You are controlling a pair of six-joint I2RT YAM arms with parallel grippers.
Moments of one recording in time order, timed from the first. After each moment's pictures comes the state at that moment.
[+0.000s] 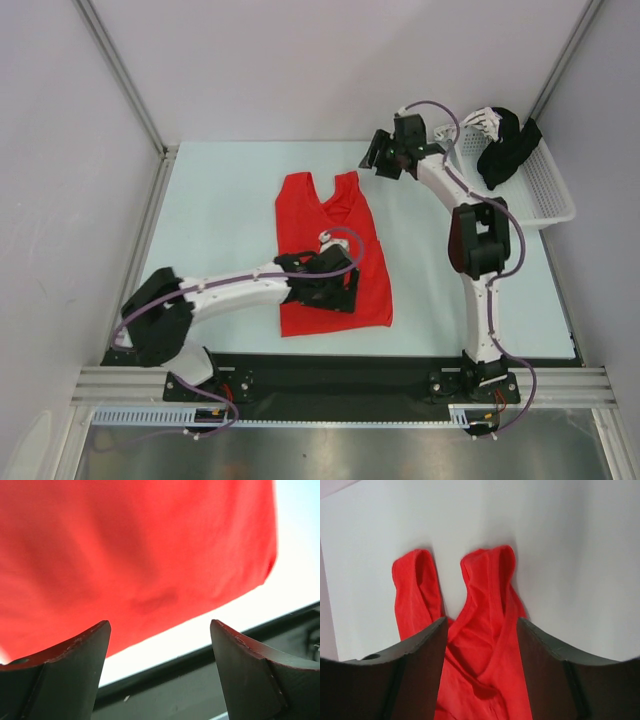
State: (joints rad) left arm -1.03 1.60 1.04 -0.53 -0.11 -0.79; right arm 0.28 2.29 2.05 -0.42 -0.20 0.58
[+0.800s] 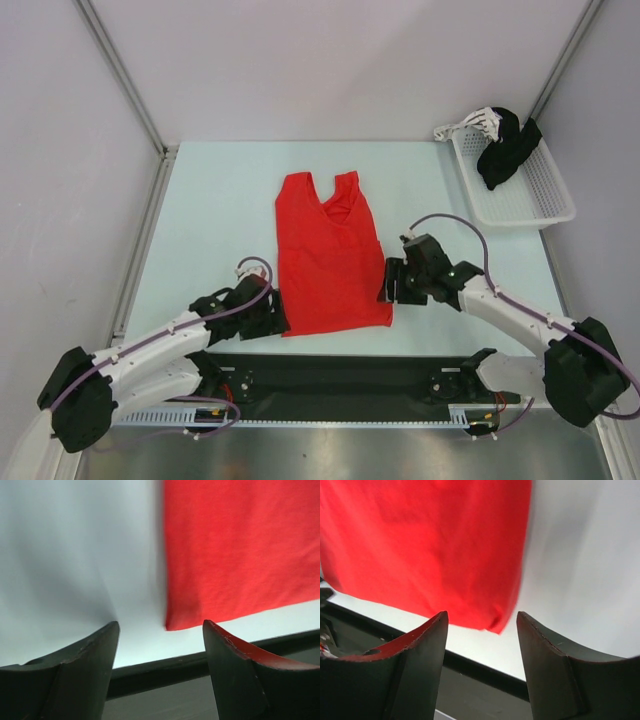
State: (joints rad) left arm -0.75 0.93 0.41 -0.55 -0.07 -0.88; right arm 0.58 1.19 0.68 -0.46 -0.13 0.61
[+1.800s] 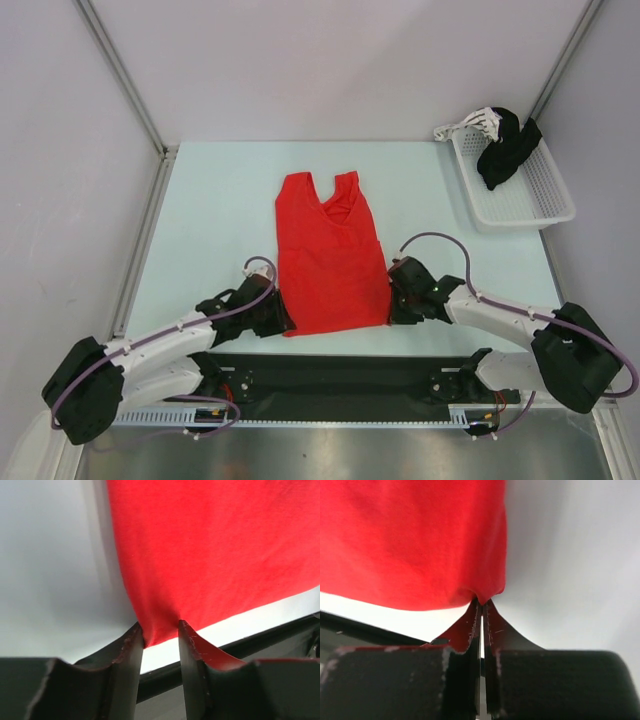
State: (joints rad) left arm -0.75 1.00 0.35 -0.30 0.05 -0.93; right arm 0.72 1.24 0.54 -0.40 -0.04 0.72
